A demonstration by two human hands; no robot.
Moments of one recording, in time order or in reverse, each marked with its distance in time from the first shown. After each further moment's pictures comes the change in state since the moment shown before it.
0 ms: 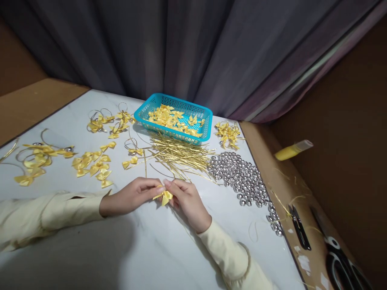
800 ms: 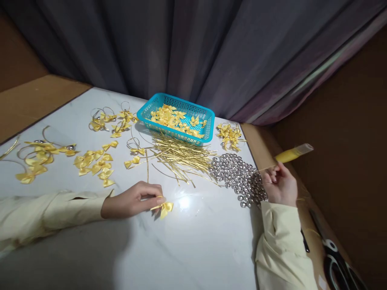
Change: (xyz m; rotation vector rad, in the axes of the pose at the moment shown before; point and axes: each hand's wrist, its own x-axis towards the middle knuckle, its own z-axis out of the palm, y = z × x) left_hand -0.007 0.007 -0.002 0.128 -0.080 0.021; right_hand -0.008 -0.051 -0.197 0.220 0.810 -0.262
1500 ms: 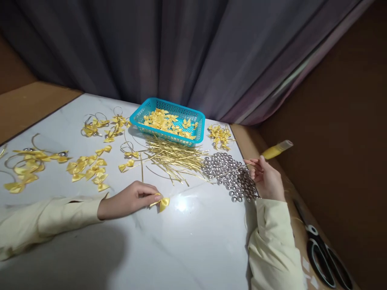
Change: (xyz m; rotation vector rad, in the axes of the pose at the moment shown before) left_hand 0.003 -0.002 0.001 0.050 0.017 -0.111; right_hand -0.011 -0.001 -0.009 -0.253 -0.042 -0.045
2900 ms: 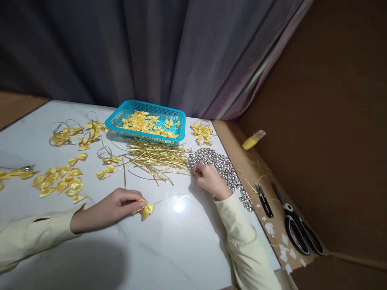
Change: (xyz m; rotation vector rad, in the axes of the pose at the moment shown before) left_hand 0.001 0.003 0.003 0.120 -0.077 0.006; right_hand -0.047 0.018 0.061 -1.030 -0.524 -0.487
